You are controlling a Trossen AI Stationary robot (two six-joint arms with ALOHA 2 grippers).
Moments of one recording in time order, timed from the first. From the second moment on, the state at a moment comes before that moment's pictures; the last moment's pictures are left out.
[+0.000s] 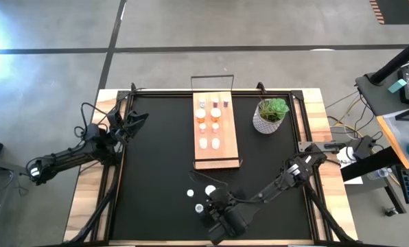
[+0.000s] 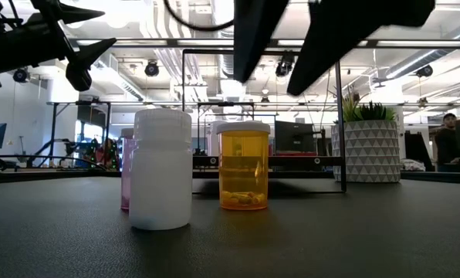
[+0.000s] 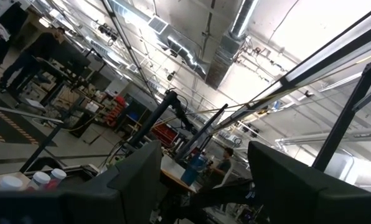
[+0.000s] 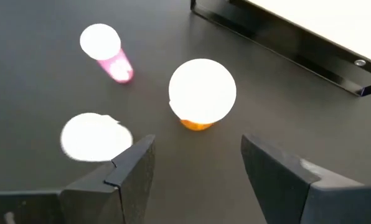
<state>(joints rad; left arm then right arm) 0.40 0.15 0.00 0.57 0.08 -0.73 0.60 2.39 2.22 -1.36 0.55 1.58</state>
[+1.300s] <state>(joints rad) 0.40 0.15 0.00 0.57 0.08 -0.73 0.52 2.42 2.18 -1.33 0.54 1.54</state>
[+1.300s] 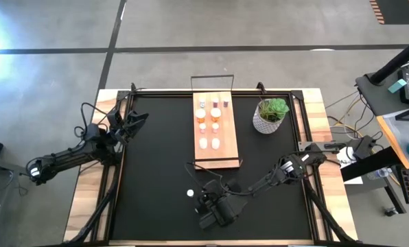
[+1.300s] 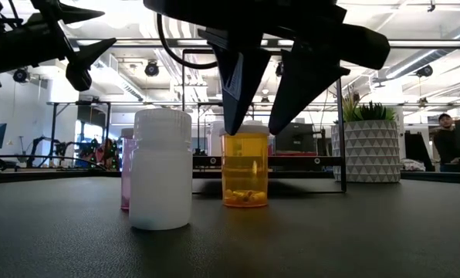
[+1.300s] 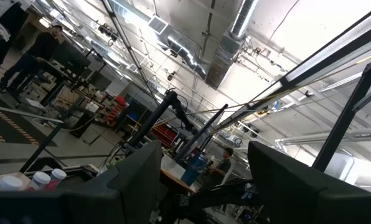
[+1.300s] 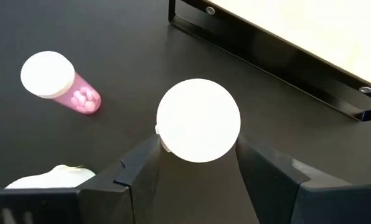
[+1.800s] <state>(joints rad) 0.40 0.15 0.00 0.57 0.08 -0.73 0.52 2.42 2.18 -1.32 0.52 1.58</state>
